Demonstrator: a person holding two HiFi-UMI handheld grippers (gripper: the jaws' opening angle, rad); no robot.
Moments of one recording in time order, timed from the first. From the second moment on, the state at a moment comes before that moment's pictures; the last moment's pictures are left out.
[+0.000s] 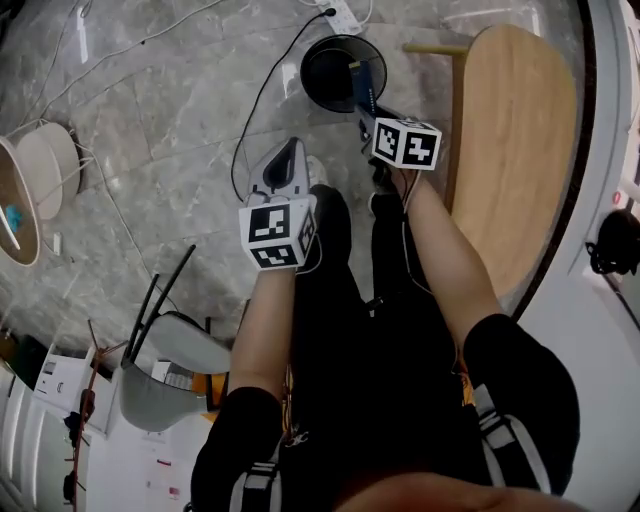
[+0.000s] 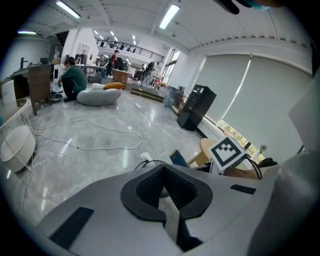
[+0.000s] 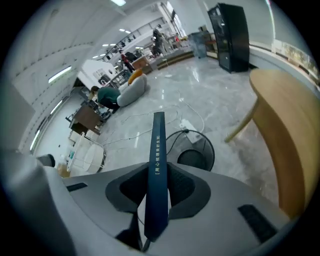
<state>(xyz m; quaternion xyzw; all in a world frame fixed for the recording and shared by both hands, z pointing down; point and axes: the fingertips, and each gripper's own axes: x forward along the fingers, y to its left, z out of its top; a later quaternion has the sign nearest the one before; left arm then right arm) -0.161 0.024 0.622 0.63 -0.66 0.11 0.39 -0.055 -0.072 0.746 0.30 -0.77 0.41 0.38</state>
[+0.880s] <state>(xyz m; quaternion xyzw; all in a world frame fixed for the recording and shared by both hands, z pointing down) -0.182 0.017 0.716 0.62 -0.64 0.13 0.44 -0.063 -0.109 0.899 0.36 -0.72 0.43 0.41</state>
